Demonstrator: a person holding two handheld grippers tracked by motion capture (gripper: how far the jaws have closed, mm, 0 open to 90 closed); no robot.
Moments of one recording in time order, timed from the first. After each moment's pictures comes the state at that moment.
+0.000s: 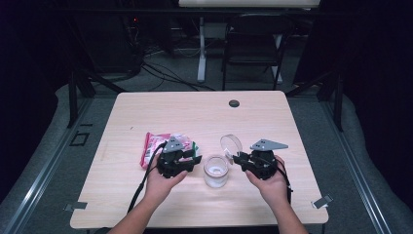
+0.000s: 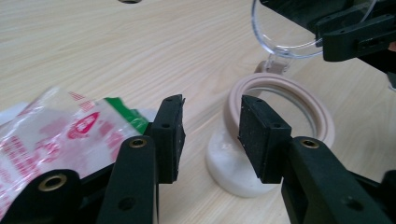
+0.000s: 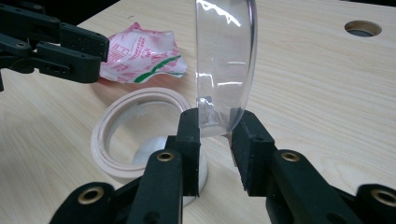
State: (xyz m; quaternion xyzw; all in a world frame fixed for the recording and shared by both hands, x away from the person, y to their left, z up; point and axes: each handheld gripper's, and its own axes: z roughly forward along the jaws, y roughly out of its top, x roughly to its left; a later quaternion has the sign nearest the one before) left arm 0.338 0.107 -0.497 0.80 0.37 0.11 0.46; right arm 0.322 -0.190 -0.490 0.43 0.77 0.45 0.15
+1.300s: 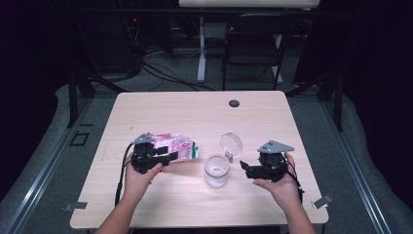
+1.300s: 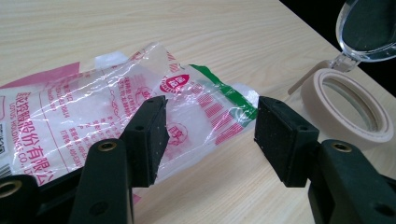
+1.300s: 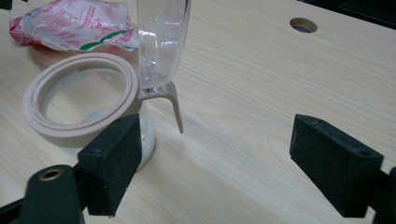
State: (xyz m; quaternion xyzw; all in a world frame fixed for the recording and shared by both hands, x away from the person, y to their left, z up) left arm 0.359 0.178 -0.512 0.76 0.45 0.07 0.47; right arm 0.315 -0.212 -0.491 0.43 0.79 0.39 0.22
